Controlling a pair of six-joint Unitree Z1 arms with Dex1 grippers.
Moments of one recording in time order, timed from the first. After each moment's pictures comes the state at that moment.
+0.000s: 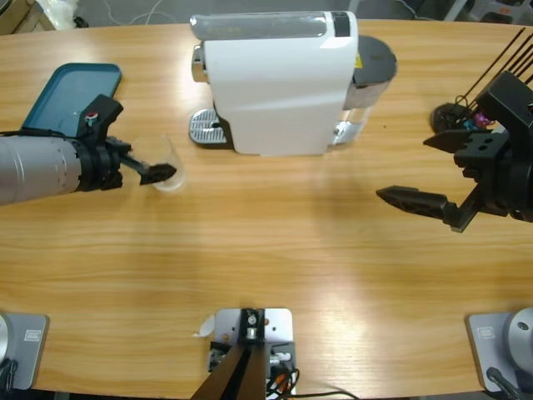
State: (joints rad) arm 0 -0.82 1.59 -0.62 -0.06 0.22 -0.25; arm 1 0.92 1.18 -0.73 0.39 -0.14 0.11
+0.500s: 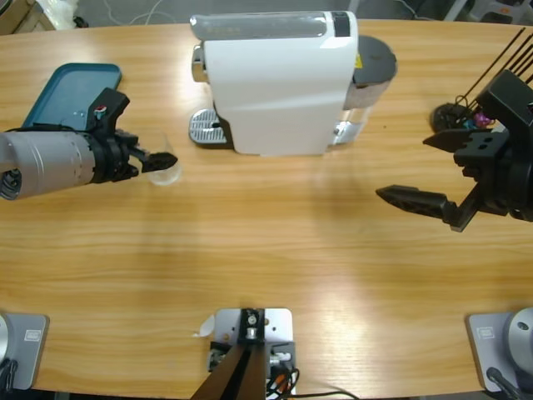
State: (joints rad) arm 0 -0.82 1.64 -0.62 -0.13 0.26 -0.28; arm 1 0.92 1.18 -0.73 0.38 -0.14 0.11
